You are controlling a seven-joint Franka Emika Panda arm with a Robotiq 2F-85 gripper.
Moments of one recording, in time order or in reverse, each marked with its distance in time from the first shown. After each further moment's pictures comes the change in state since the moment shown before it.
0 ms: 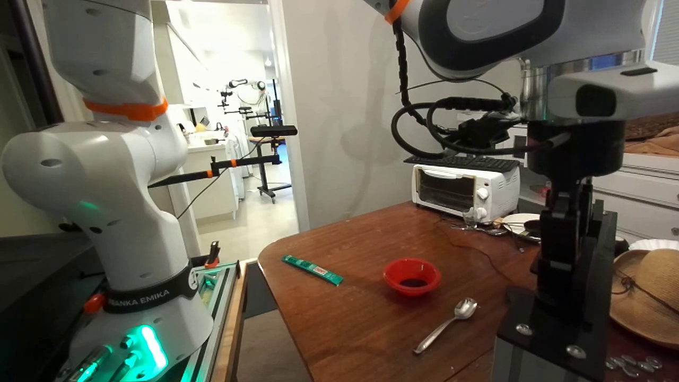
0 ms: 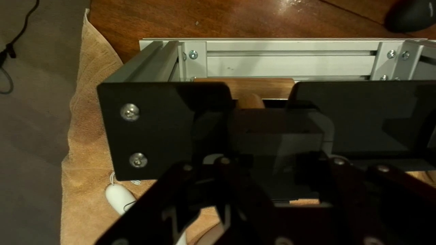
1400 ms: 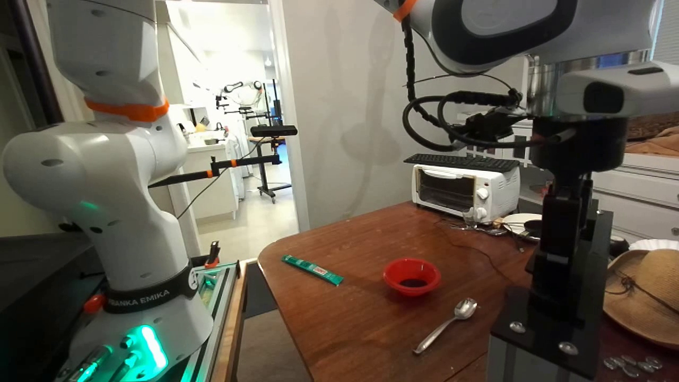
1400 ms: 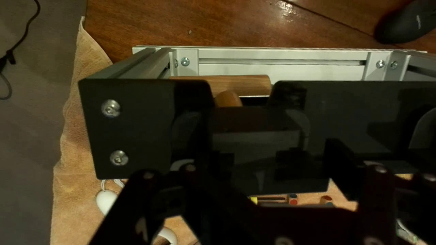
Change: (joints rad) arm 0.007 0.026 0.010 0.051 0.019 -0.059 -0.005
